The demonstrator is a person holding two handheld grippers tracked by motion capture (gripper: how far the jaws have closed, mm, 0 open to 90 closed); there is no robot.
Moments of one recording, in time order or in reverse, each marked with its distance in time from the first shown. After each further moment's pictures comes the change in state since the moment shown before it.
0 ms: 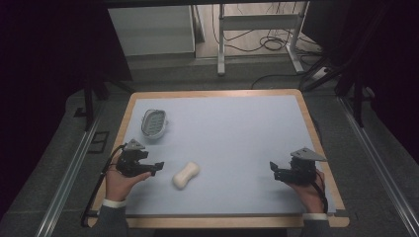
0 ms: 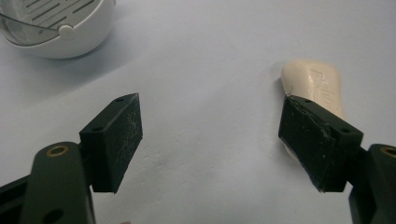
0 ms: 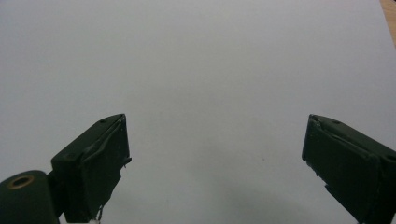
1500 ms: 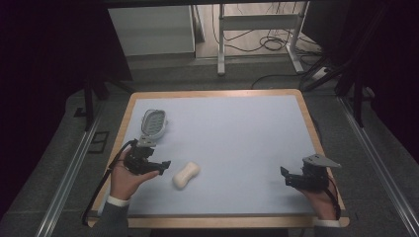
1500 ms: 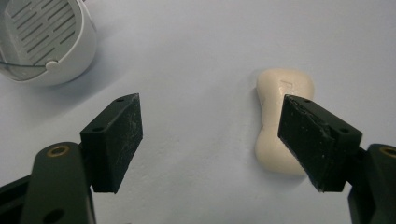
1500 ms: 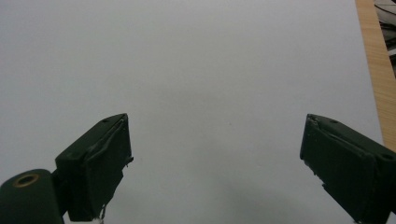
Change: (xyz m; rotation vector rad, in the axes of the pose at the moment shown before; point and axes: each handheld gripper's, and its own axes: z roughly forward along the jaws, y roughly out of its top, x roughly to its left) left arm -0.032 0.031 -0.008 0.073 0.054 0.086; right arm -0.018 -0.015 -0.022 0.012 -0.023 0.009
